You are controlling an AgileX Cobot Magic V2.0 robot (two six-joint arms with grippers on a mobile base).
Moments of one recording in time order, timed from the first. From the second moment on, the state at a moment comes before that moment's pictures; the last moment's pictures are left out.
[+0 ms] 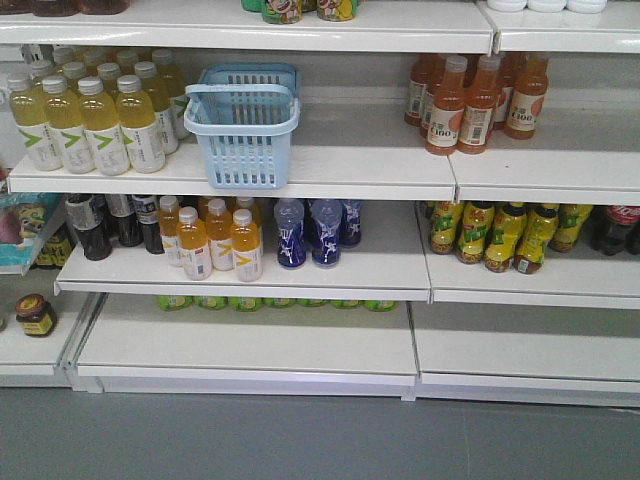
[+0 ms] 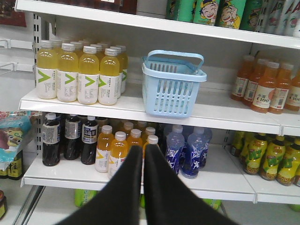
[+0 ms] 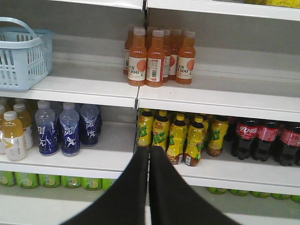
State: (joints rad) left arm -0.06 -0.01 0.03 -0.06 0.09 -0.16; right arm 0.00 -0.01 0.03 -0.25 0.17 0.16
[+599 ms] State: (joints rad) left arm -0.06 -0.01 0.03 -0.06 0.09 -0.16; right arm 0.00 -0.01 0.03 -0.25 0.17 0.16
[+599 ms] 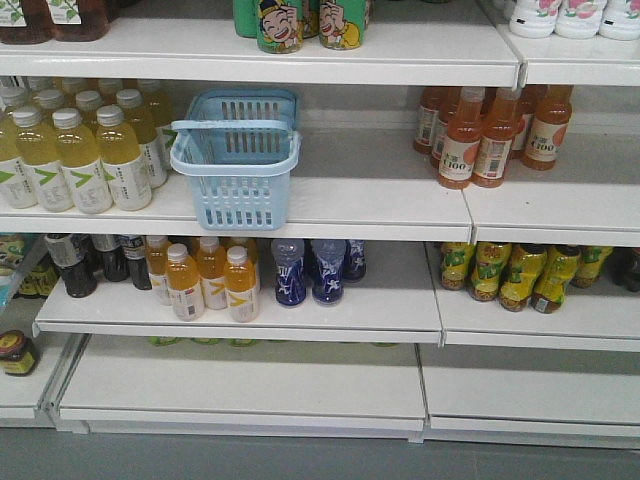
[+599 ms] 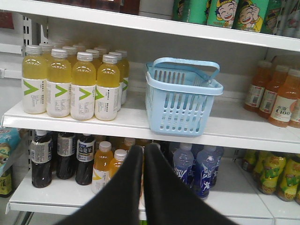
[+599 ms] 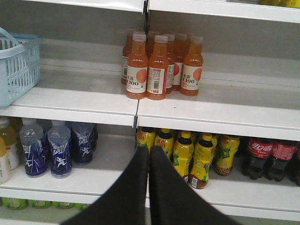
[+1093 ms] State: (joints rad) left arm -0.06 -0.01 0.03 -0.06 0.09 -0.16; right arm 0.00 -0.01 0.03 -0.25 0.17 0.16
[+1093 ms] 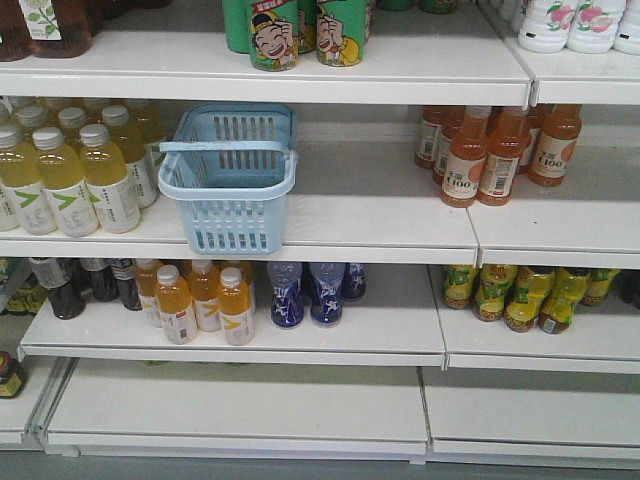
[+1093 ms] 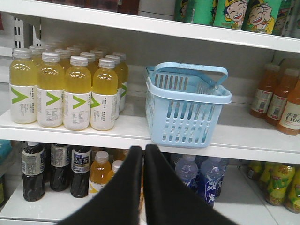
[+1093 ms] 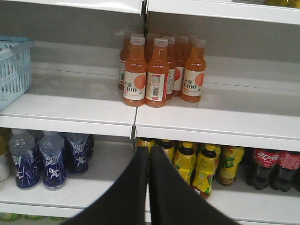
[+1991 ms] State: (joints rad) left arm -0.06 -0.01 0.03 -0.06 0.09 -0.16; right arm 0.00 -0.01 0.03 -0.25 0.17 0.16
